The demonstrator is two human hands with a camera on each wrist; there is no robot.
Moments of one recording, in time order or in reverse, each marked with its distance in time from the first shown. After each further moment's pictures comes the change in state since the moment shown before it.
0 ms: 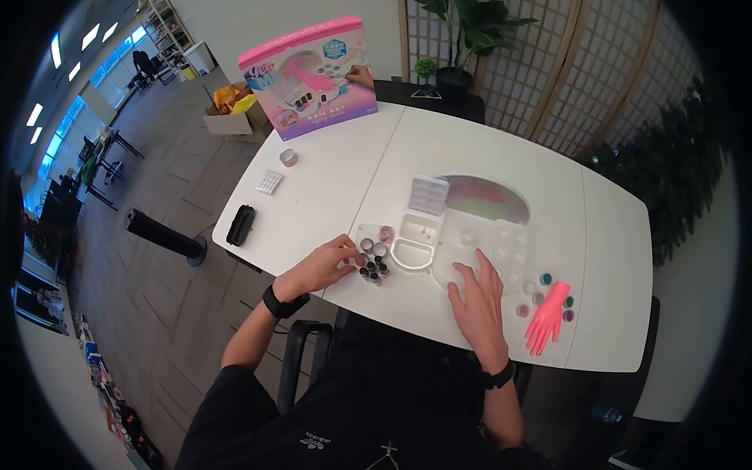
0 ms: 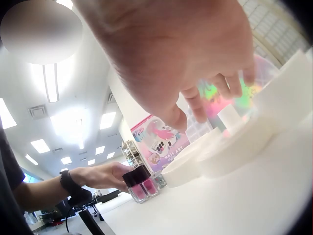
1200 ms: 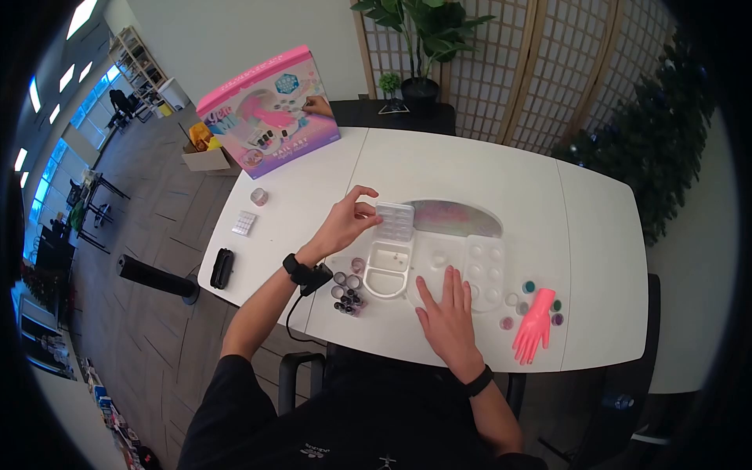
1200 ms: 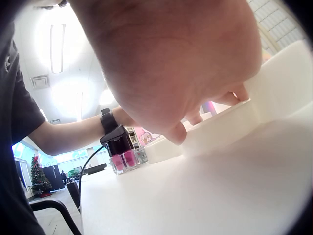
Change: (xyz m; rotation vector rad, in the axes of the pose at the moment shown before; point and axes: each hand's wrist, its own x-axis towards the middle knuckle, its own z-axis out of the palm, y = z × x) left_hand 0.168 0.043 -0.029 -0.316 0.172 0.022; right_hand 0.006 0.022 0.032 -0.278 -0.048 -0.147
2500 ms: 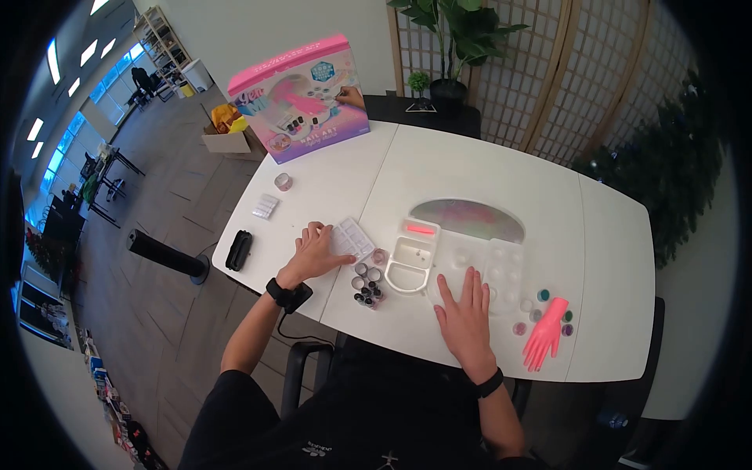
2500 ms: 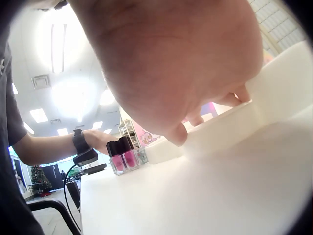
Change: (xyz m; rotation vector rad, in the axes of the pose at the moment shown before) left_hand -0.107 -0.076 -0.038 0.725 0.064 -0.441; right_hand 0.001 0.001 0.003 -0.029 -0.021 0.006
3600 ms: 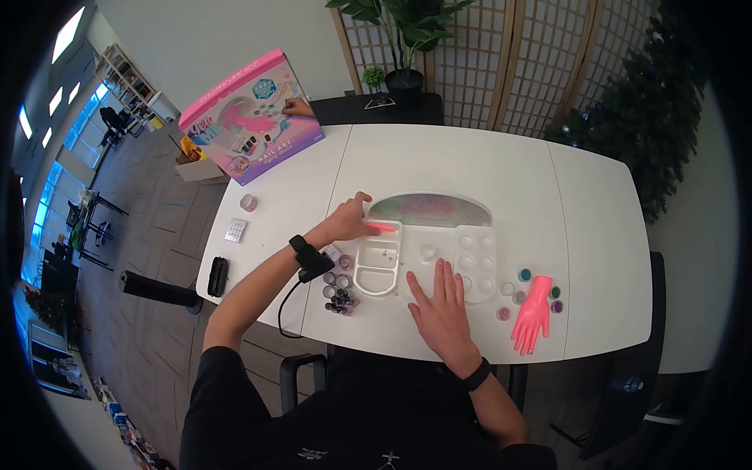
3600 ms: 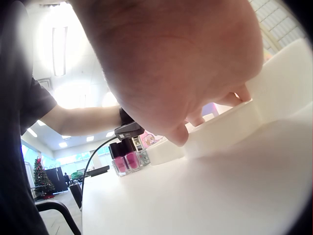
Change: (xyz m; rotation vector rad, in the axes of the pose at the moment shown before) left_hand 0.129 0.113 0.026 -0.149 -0.189 0.352; right_hand -0.001 0.002 -0.001 0.018 0.031 -0.003
